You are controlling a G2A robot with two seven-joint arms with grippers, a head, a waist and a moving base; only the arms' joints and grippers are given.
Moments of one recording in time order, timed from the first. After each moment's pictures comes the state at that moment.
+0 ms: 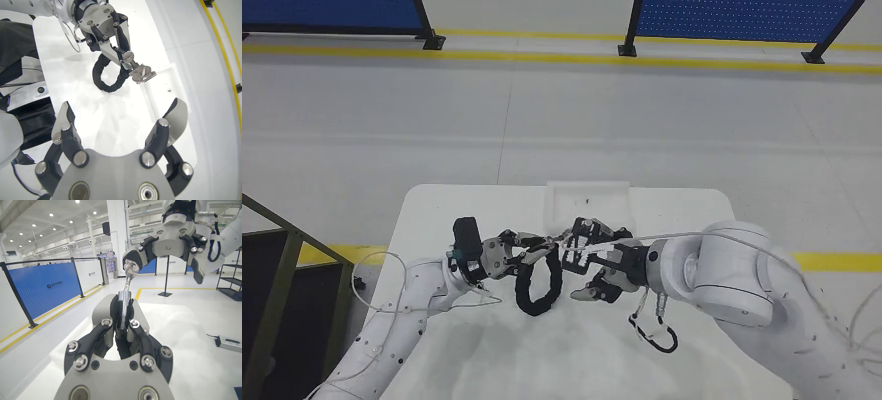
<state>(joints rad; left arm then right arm) 0.92 -1.12 -0.90 -1.27 1.34 -0.85 0.73 -0.86 -0.95 1.07 -2.22 -0.65 -0.30 1.33</state>
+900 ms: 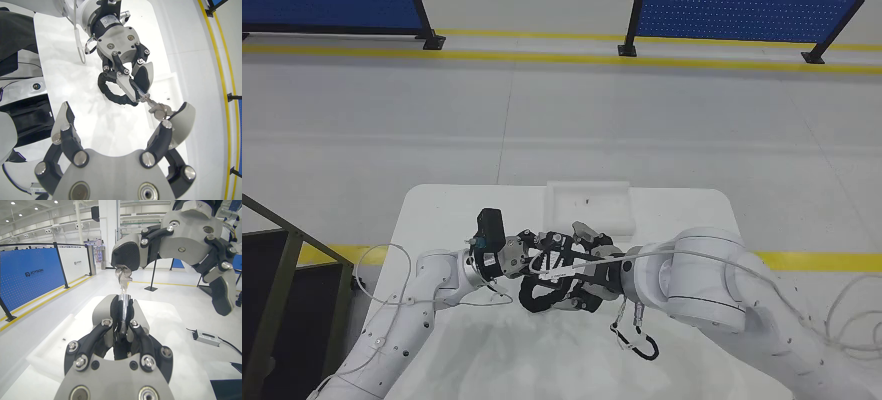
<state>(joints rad) 0.89 -1.15 -0.89 -1.31 1.22 -0.92 0.51 -0.74 -0.98 0.92 -2.20 -0.66 -0.25 1.35</state>
